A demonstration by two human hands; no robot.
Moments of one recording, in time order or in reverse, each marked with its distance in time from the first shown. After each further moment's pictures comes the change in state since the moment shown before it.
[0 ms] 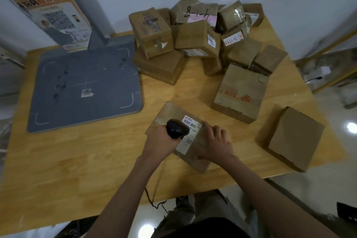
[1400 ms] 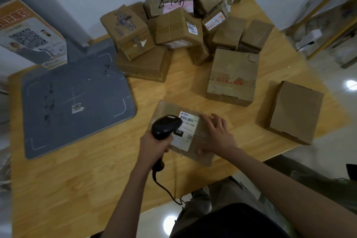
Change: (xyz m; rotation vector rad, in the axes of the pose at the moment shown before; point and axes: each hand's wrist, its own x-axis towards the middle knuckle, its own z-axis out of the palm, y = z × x) left_hand 0.008 -0.020 -0.001 -0.319 -0.039 -0.128; right_hand 0.000 0.007 0.008 0.213 0.033 0.039
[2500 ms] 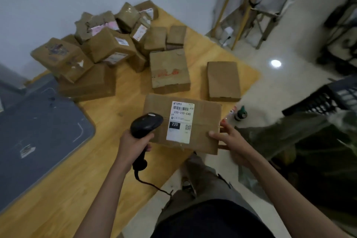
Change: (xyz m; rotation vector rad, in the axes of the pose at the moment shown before) left_hand -0.048 -0.004 0.022 -0.002 -0.275 0.198; right_hand -0.184 0.090 0.015 1.314 0.238 0.393
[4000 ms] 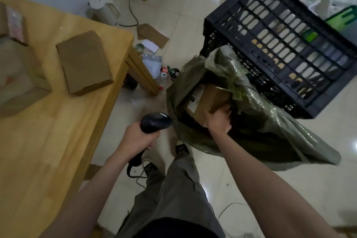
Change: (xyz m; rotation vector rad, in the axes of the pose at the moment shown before) left_hand -0.079 0.028 0.413 0.708 -0.494 0.062; right_hand -0.011 0.189 -0.313 -0.216 0.867 0.501
